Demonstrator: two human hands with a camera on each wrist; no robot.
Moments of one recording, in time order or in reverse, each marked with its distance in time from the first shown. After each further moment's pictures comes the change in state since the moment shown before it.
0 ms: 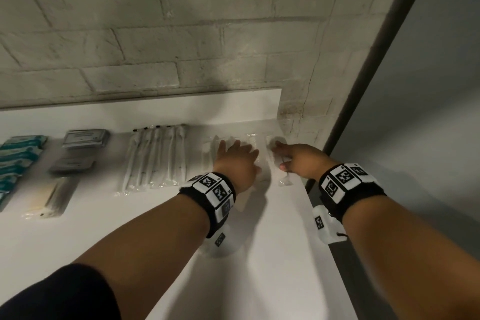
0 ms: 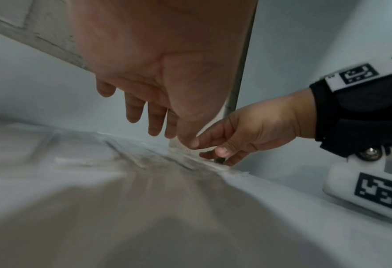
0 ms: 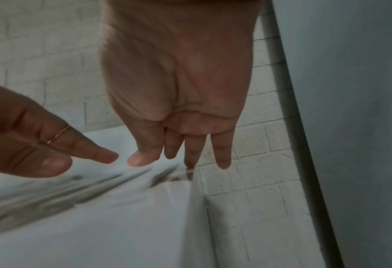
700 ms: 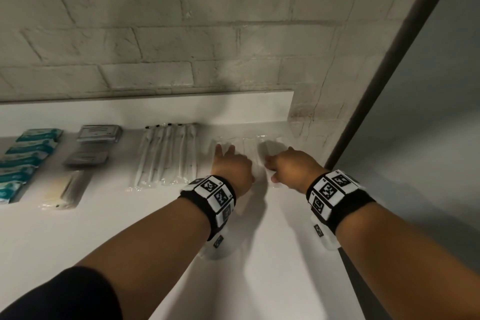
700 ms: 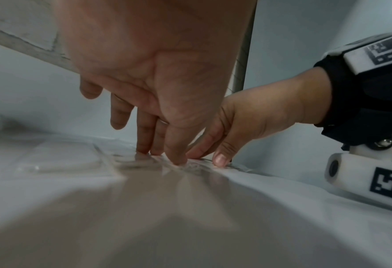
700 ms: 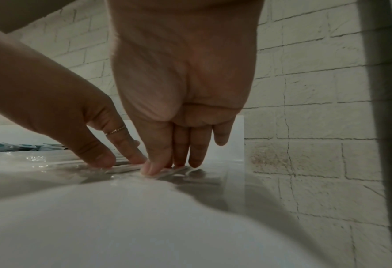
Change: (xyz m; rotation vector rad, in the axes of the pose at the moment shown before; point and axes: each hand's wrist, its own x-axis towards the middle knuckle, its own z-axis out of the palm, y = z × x) left_hand -0.012 -0.020 0.004 0.030 -0.148 -0.125; right_hand 0.000 -0.049 0.016 -0.367 0.029 -0.089
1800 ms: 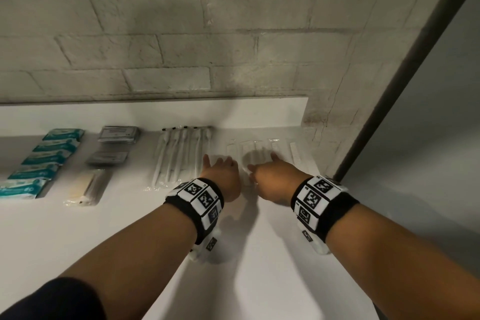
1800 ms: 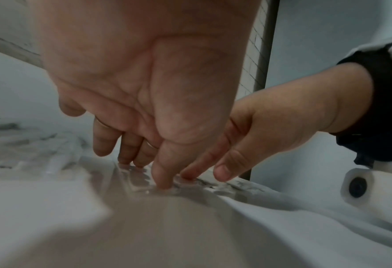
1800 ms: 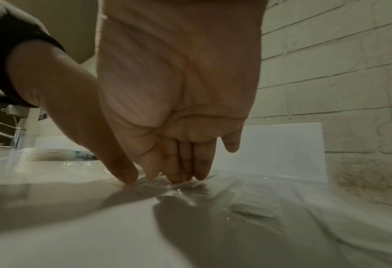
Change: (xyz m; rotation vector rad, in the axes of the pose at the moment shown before) left_hand -0.023 -0.050 0.008 -0.054 -0.115 -0.078; right_hand 0.017 -0.065 -0.001 -0.180 -0.114 -0.185
